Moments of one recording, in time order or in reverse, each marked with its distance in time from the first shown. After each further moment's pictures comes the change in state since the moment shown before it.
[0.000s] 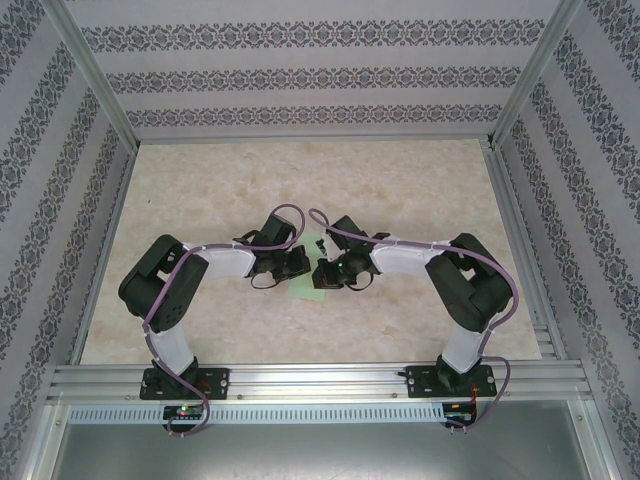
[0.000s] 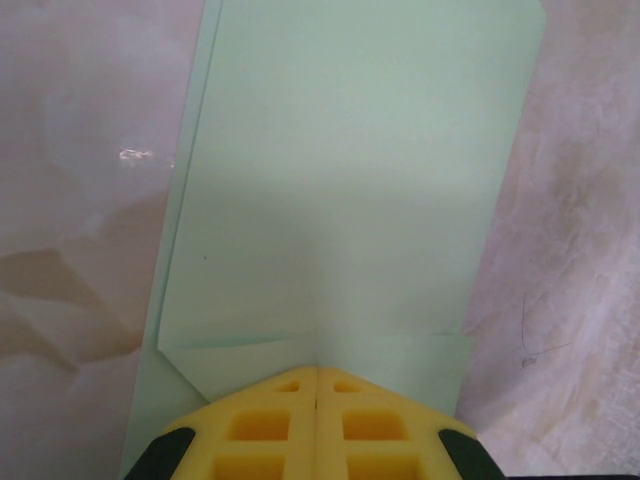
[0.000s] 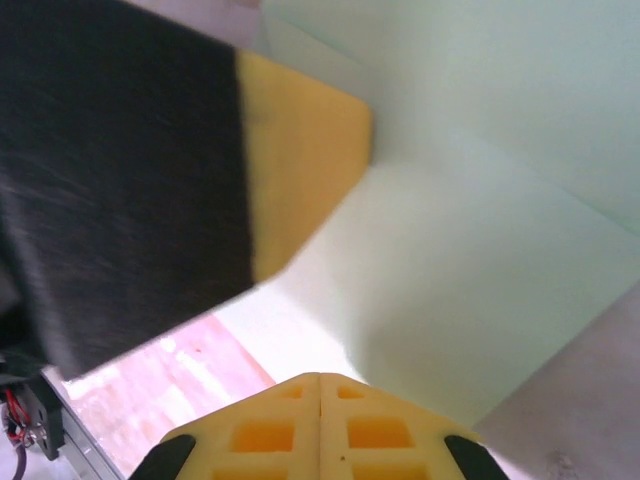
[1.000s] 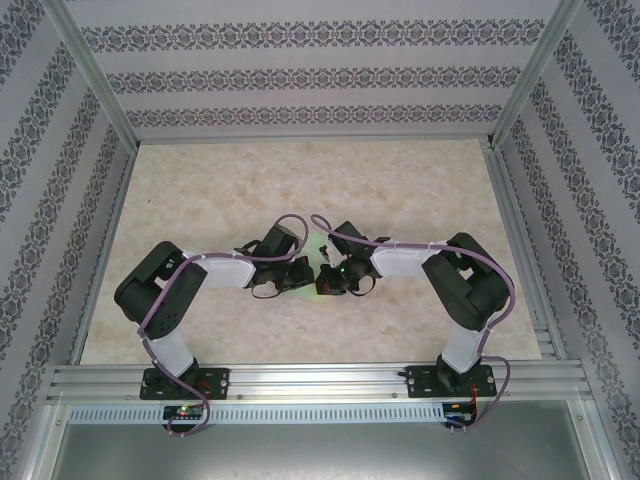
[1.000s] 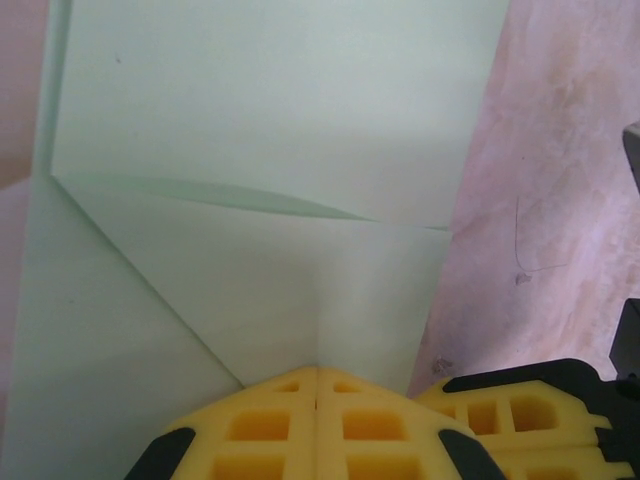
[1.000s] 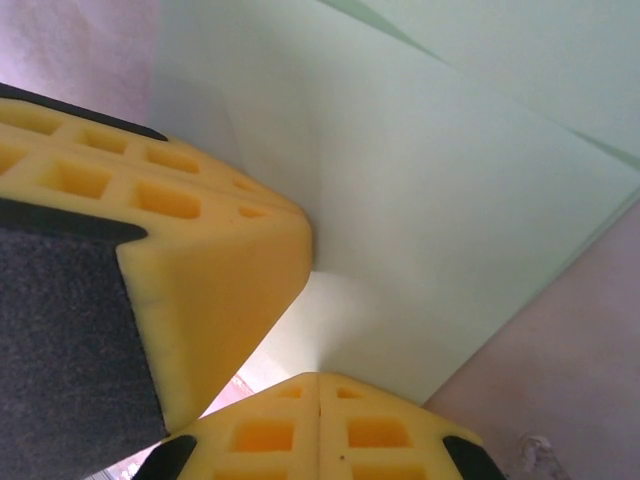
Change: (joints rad) left arm -0.057 -0.044 -0.079 0.053 0.034 -0.022; right arm 0.000 0.015 -0.037 0.011 -0.008 0.018
